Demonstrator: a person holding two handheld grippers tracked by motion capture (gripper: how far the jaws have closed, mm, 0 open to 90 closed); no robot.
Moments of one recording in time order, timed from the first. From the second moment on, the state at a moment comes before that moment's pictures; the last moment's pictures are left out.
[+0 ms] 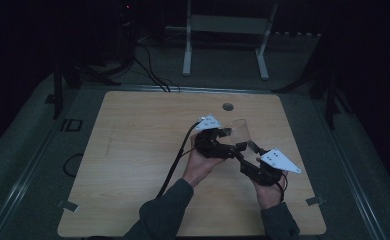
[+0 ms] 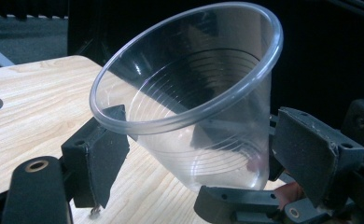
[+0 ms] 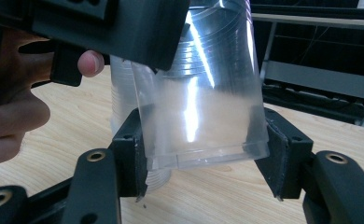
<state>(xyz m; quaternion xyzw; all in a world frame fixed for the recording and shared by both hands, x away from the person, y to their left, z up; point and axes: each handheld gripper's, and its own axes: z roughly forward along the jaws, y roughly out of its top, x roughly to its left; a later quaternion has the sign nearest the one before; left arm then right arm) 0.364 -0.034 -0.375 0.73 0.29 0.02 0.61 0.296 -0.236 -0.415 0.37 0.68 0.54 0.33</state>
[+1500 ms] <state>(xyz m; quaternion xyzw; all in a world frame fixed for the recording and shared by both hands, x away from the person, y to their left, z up) 0.353 -0.034 -0.374 0.72 0.29 0.06 0.63 0.304 -0.235 -0.415 0.35 0.72 0.52 0.29</state>
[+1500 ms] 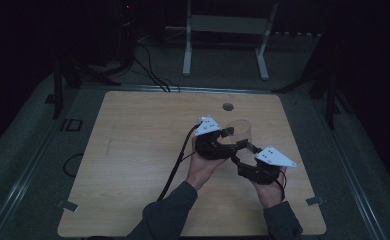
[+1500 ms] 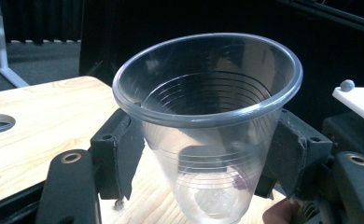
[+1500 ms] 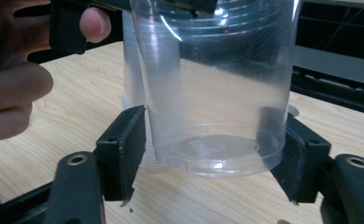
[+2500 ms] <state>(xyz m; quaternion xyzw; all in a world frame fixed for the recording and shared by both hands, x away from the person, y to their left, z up) 0.348 -0.039 -0.379 0.77 0.25 0.10 0.58 0.312 -0.240 -0.408 0.33 0.77 0.49 0.24</state>
